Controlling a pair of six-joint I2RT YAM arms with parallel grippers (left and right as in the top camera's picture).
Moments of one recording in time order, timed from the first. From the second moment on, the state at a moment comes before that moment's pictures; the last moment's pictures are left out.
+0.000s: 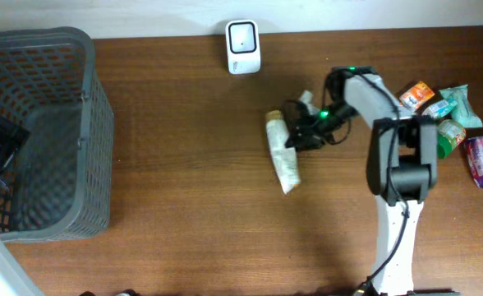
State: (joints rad) left arm 0.51 1.49 2.09 -1.66 -0.09 -0.54; right arm 0.04 2.38 1.82 -1.28 -0.77 -0.11
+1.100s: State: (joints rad) left arm 0.51 1.49 2.09 -1.66 -0.09 -0.54; right arm 0.07 2.36 1.78 -1.43 -1.16 -0.59
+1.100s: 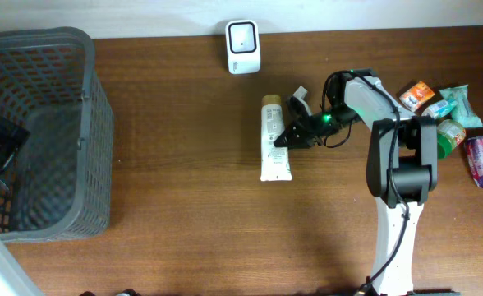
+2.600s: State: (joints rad) left arm 0.51 1.49 2.09 -1.66 -0.09 -0.54; right arm 0.24 2.10 1.79 -1.19 0.15 0.25
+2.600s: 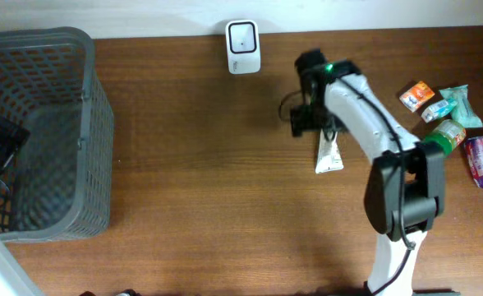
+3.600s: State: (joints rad) left arm 0.51 1.49 2.09 -1.66 -0.09 -0.54; right arm 0.48 2.25 1.74 -1.14 0.50 0.37
